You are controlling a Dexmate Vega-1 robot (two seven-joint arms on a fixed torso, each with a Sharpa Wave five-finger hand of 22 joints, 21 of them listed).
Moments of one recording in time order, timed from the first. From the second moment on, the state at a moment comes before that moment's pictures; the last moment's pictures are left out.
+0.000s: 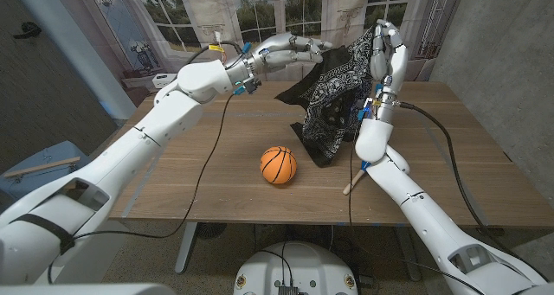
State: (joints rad) left arm 0.54 0.69 0.50 -1.82 -0.48 -0.16 -0.48; left_hand 0.96 0.14 0.35 -0.11 0.61 0.74 -0.02 0.78 0.50 0.25 -0.06 0.30 0.26 0.10 -0.03 0.24 0.22 0.10 0.09 0.45 0.22; right arm -0.88 -0.30 -0.34 -1.59 -0.33 0.53 -0.93; right_hand 0.87 0.16 0.32 0.06 0.34 0.68 -0.09 0.88 0.67 0.50 -0.14 0.40 0.54 0.33 -0.04 0.21 0.49 0.38 -0.04 0.34 0.20
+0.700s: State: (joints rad) left arm 0.60 0.93 0.31 -2.21 -0.37 0.31 -0.08; left_hand 0.96 0.14 0.37 -0.10 0.63 0.72 -0.02 0.80 0.50 0.27 -0.07 0.30 0.27 0.12 -0.04 0.24 0.22 0.13 0.09 0.48 0.22; right arm -0.97 -0.31 -0.33 -1.73 -0.38 0.46 -0.93; right_hand 0.88 0.16 0.32 0.06 0.33 0.69 -0.09 0.90 0.66 0.50 -0.14 0.40 0.54 0.33 -0.04 0.21 0.50 0.38 -0.04 0.34 0.20
